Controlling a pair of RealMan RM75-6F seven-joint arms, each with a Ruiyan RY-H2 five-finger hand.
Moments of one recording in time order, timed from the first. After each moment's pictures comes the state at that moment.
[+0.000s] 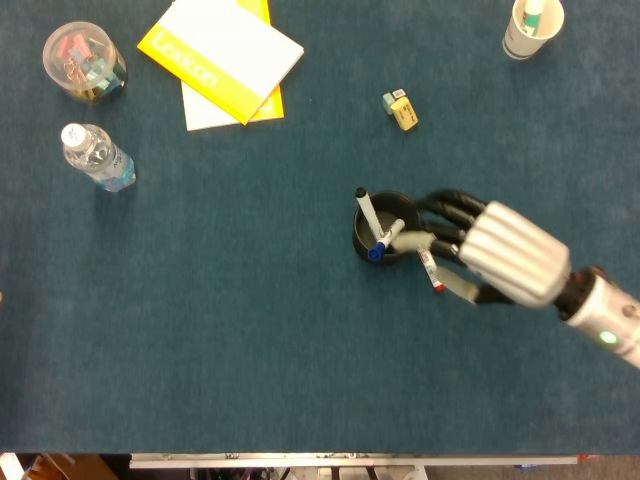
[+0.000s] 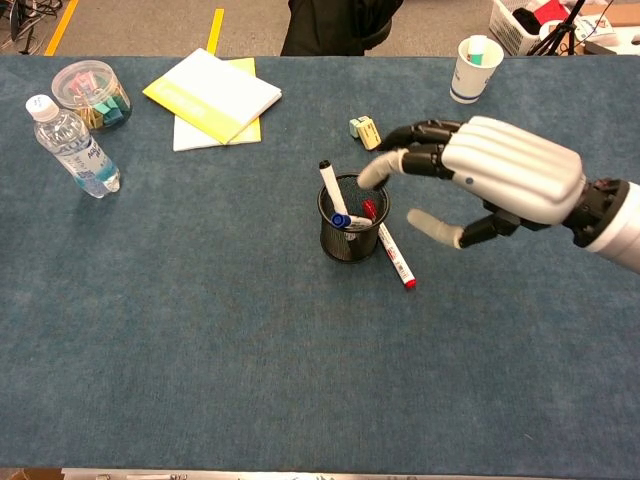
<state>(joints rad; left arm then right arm) 0.00 -1.13 -0.01 -1.58 1.57 1.59 -0.06 0.61 -1.31 -0.09 -1.57 -1.91 1.24 0.11</state>
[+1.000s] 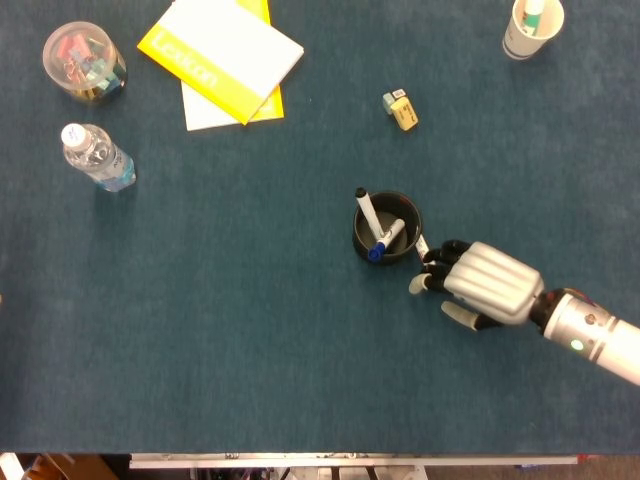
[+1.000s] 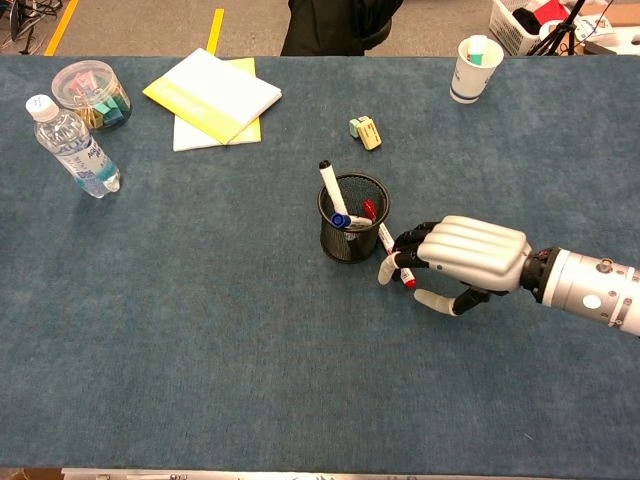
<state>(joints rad) 0.00 -1.13 -0.01 -1.57 1.56 1.58 -0.07 0.64 -1.49 -0.17 -1.36 -1.83 0.99 0.12</state>
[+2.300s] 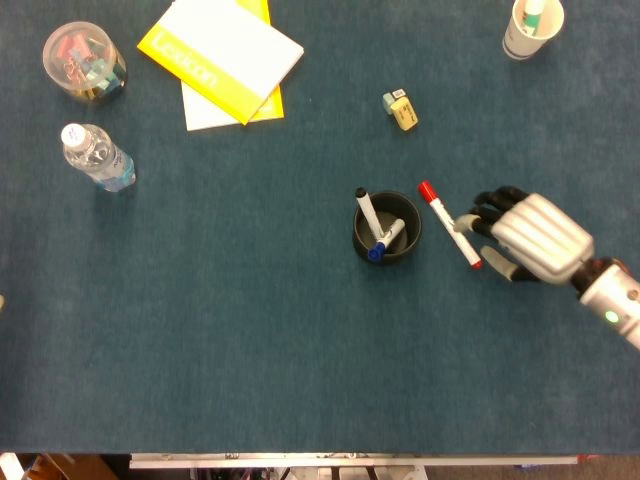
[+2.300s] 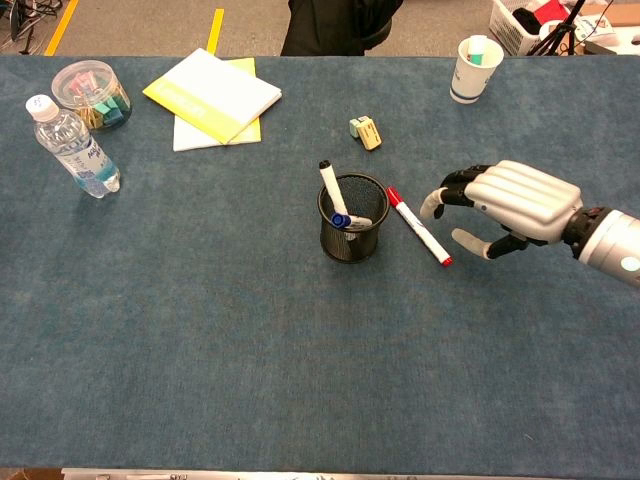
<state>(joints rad) 0.00 -1.13 0.00 -1.57 1.57 1.59 -0.07 0.57 -1.45 -0.09 -1.30 -1.71 1.08 0.05</state>
